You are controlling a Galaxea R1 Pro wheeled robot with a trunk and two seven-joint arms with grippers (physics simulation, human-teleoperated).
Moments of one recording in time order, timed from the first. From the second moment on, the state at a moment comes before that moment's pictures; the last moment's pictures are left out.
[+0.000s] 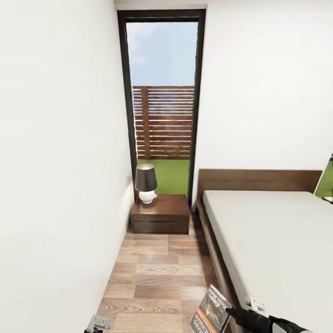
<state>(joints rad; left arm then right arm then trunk) -0.42 0.10 0.58 -0.20 -0.60 -0.03 -0.70 -0.60 -0.22 0.12 0.07 -0.43 0.06 0.64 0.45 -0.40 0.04</state>
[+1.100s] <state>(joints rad) -0.42 0.10 0.58 -0.20 -0.60 -0.03 -0.70 -0.60 -0.22 0.12 0.08 -0.42 0.06 0.64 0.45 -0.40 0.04</state>
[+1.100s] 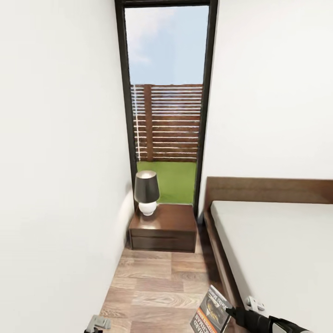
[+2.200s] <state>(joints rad) -0.42 0.10 0.58 -0.20 -0.60 -0.03 -0.70 -0.60 -0.22 0.12 0.08 -0.42 0.06 0.64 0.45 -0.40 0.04</state>
